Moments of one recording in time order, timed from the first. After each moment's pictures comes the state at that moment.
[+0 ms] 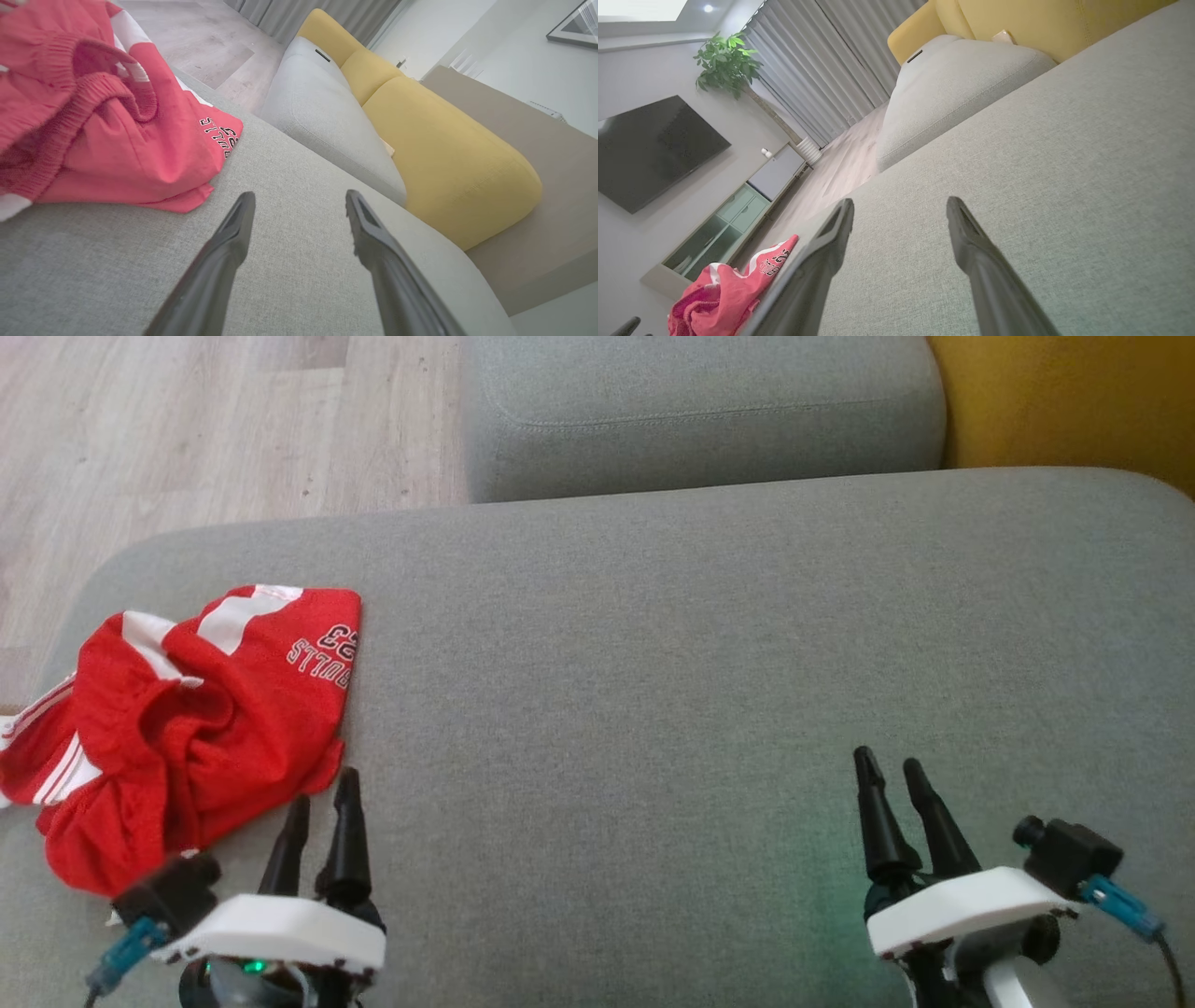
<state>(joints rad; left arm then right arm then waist) 0.07 0.03 -0.10 0.12 -0.68 0.01 -0.11 0.01 -0.05 0.17 0.25 0.67 0.12 -0.11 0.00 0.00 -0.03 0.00</state>
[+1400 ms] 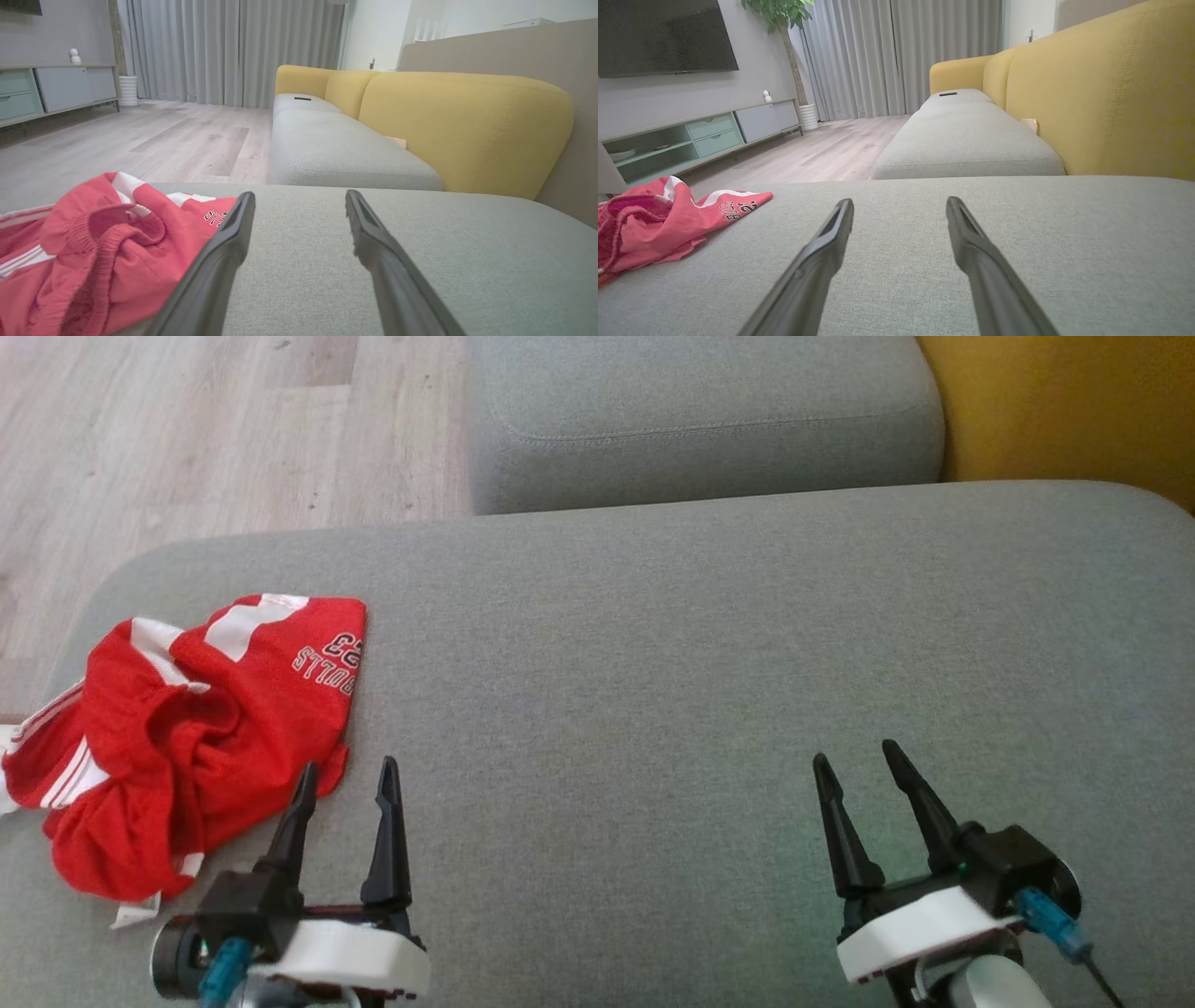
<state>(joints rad) 0.13 0.04 -0.18 0.00 -0.16 0.08 -0.23 0.01 -0.05 0.19 0.24 0.15 0.12 -0.23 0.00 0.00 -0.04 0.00</state>
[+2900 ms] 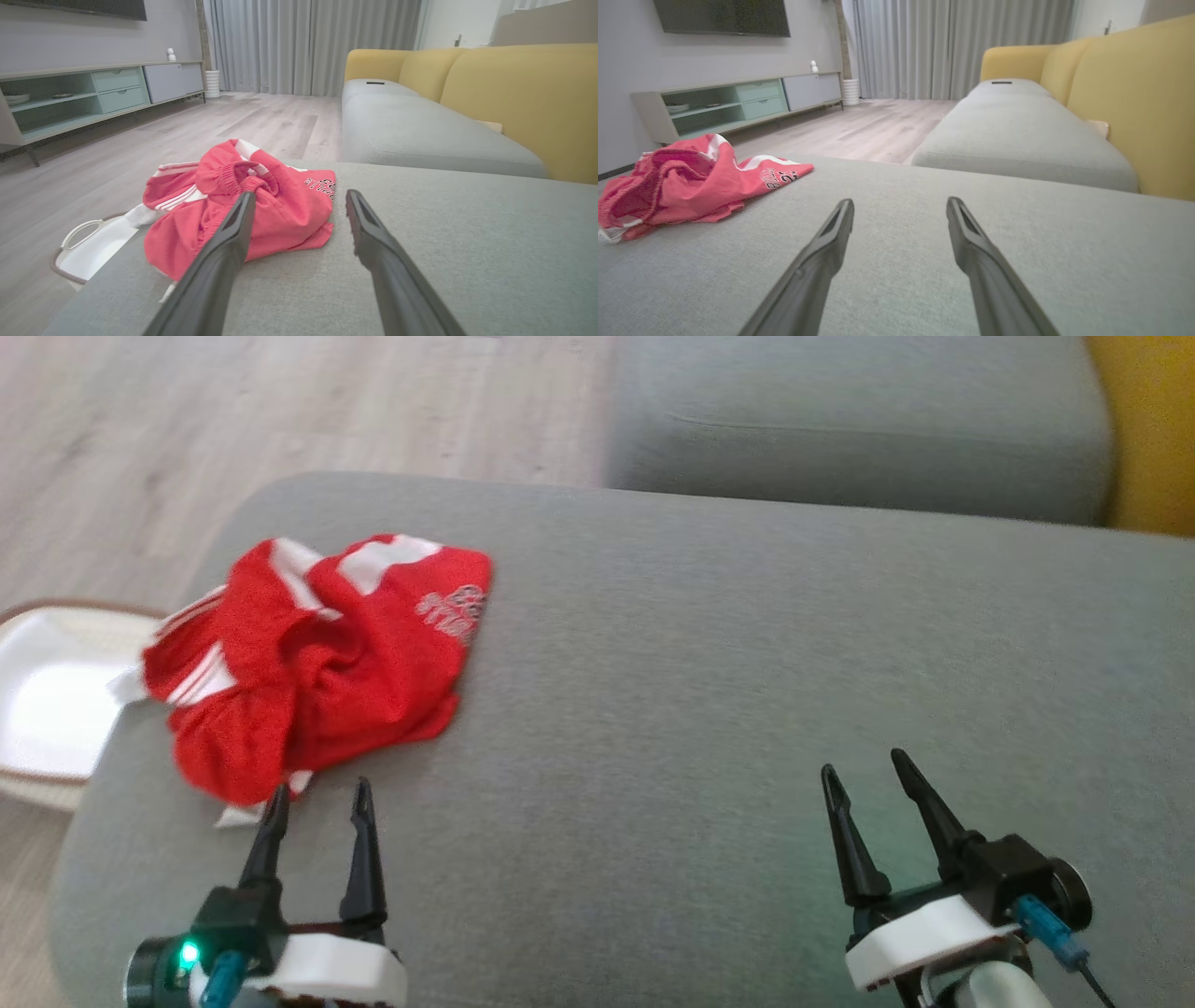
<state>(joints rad) 0.14 0.05 -0.14 0.05 -0.07 0.11 -0.25 0.01 -0.05 0.16 0.28 0.07 0.12 -0.25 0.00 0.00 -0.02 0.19</state>
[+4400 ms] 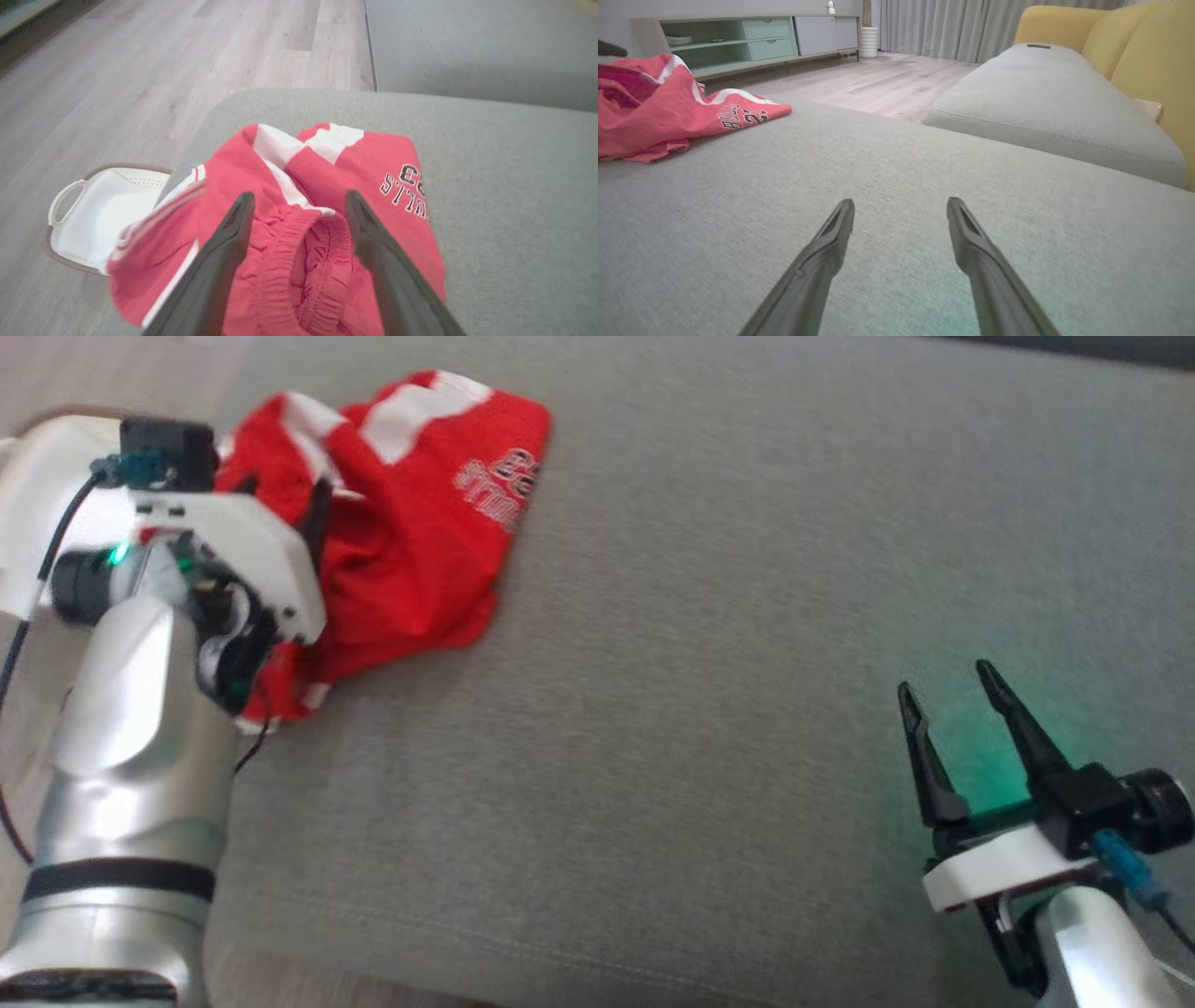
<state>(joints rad) -0.76 0.17 -0.15 0.73 -0.23 -0.12 0.21 -0.08 -0.17 0.11 0.23 0.01 0.12 -0.25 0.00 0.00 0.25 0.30</state>
